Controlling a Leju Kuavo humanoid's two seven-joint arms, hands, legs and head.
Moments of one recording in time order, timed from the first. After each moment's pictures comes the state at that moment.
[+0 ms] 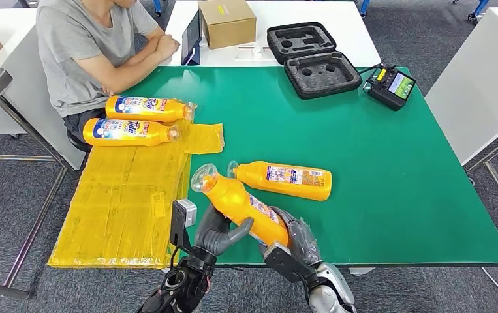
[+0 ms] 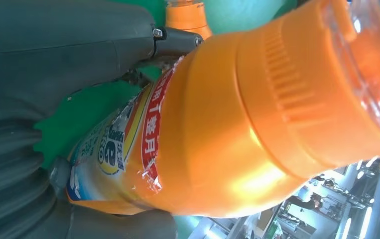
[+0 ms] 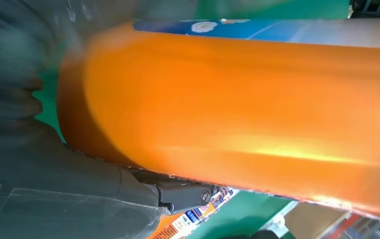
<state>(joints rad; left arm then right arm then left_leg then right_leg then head) -0.19 -0.28 -0.42 -1.04 0.38 0.03 -0.58 -0.05 0.11 0.04 -1.10 0.75 -0.26 -0.54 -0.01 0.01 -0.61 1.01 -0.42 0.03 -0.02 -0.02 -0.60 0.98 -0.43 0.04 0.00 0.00</state>
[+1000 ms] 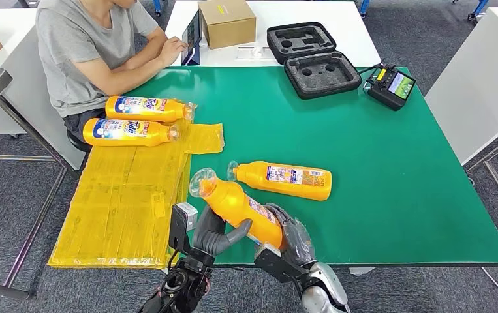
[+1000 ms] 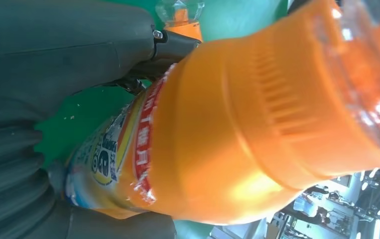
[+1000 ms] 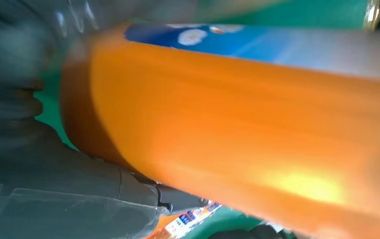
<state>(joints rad) -0.18 -0.28 -0.41 -1.04 0.32 0.09 -0.61 -0.08 0.13 0.08 -1.04 0.80 -0.34 -0.51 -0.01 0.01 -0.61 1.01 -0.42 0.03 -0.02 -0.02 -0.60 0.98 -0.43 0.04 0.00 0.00</state>
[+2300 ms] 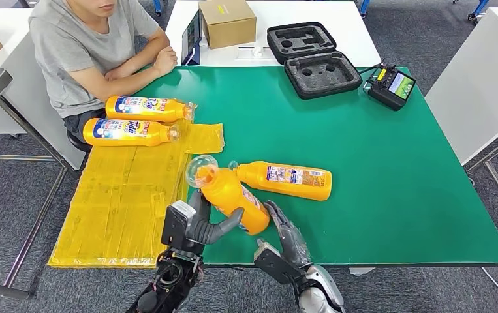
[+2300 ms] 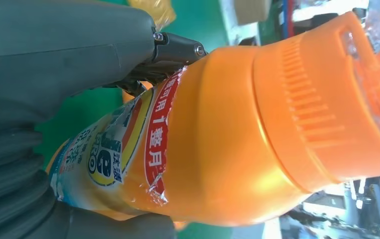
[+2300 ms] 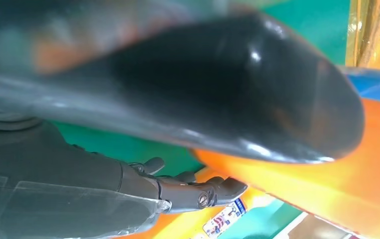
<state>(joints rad) -0.19 -0.25 -0.38 -1.13 0.03 0.27 -0.67 -0.08 0.14 0.09 -1.00 0.72 -0.31 -0.54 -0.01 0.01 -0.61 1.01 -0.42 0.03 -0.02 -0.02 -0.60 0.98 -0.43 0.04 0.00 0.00</state>
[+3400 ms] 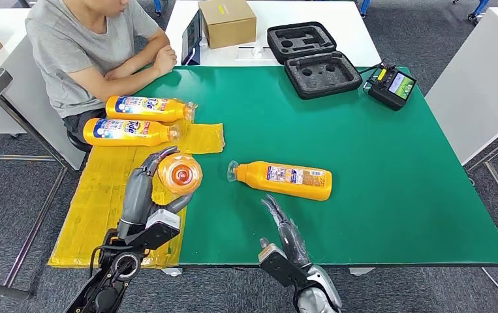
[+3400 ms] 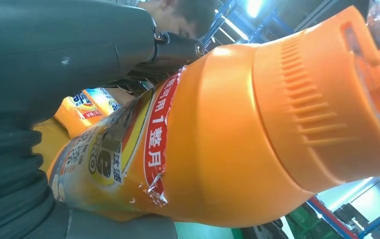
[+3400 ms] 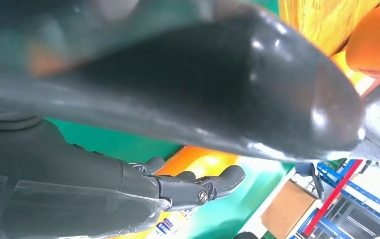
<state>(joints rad) -0.17 -0.03 -0.27 -1.41 -0.52 0.50 -0.59 -0.06 0.14 0.11 -1.08 0.57 -0.30 -0.63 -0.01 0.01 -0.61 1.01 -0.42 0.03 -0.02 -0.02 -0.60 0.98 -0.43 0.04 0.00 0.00</state>
